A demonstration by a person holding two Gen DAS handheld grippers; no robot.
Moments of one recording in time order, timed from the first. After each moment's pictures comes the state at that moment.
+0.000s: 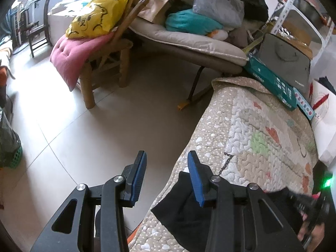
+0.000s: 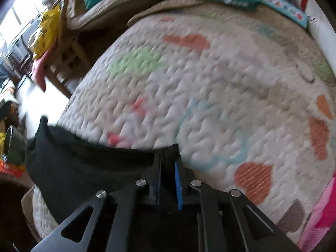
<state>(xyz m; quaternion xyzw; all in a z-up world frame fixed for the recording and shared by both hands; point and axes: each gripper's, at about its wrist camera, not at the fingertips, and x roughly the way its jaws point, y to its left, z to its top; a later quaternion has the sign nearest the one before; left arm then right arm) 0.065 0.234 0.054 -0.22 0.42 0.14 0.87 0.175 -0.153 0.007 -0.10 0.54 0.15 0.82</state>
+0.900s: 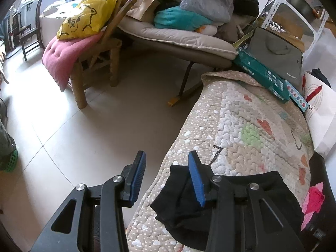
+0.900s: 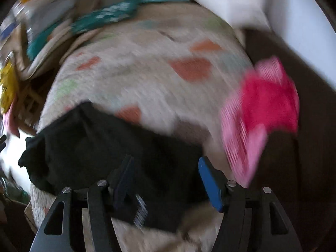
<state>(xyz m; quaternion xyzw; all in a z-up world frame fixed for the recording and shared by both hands) 0.064 0.216 0.053 -0.22 0.42 0.11 0.87 0.049 -0.337 0.073 0.03 0.54 -0.05 0.84</state>
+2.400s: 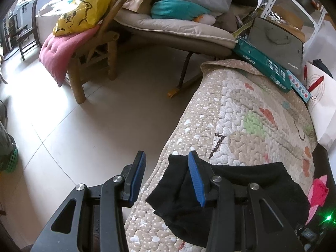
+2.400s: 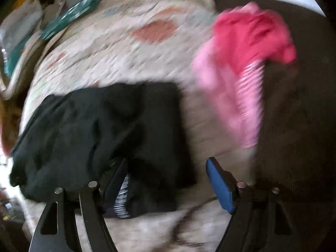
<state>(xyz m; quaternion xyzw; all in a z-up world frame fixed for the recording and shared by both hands) 0.067 0.205 0.037 -0.21 0.44 0.11 0.87 0.036 -0.363 0.000 0.10 0.56 -0.08 0.82</state>
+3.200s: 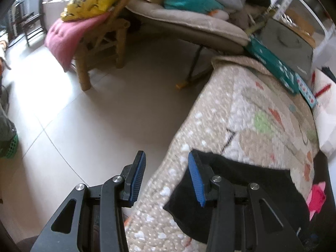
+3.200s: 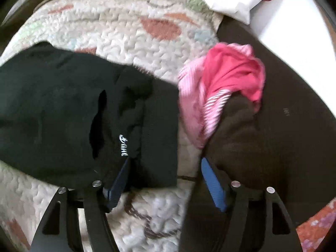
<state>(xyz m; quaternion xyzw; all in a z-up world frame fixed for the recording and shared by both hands) 0.063 0.217 0.019 -0.24 0.47 0.11 0.84 0.014 -0.344 0.043 -0.16 0.57 -0.16 0.79</state>
